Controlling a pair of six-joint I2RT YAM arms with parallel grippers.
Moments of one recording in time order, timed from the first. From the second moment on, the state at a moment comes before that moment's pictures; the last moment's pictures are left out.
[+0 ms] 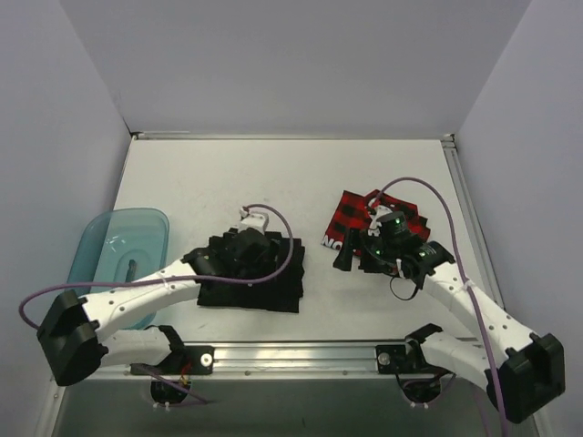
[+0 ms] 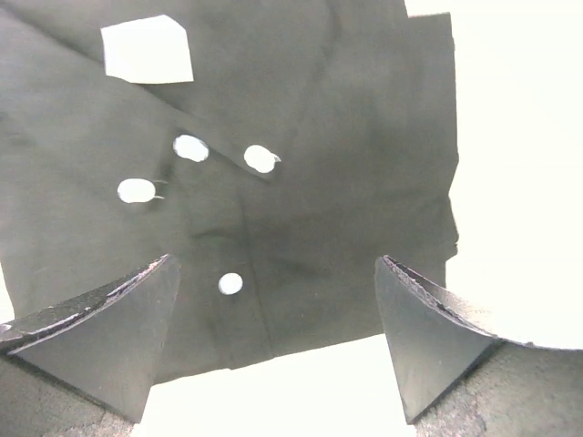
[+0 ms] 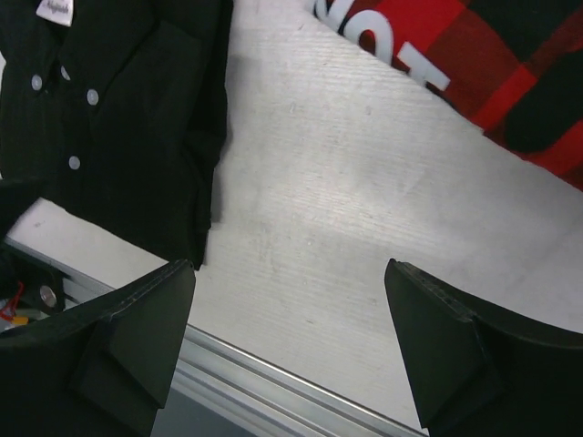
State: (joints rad) left arm -0.96 1.27 0.82 -0.50 -0.36 -0.56; right arm 0.45 0.96 0.69 -0.59 -0.18 0.50
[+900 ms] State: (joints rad) left arm -0.50 0.83 0.56 -0.76 -0.20 -0.85; right arm 0.62 1.78 1.05 -0.25 -0.27 0.18
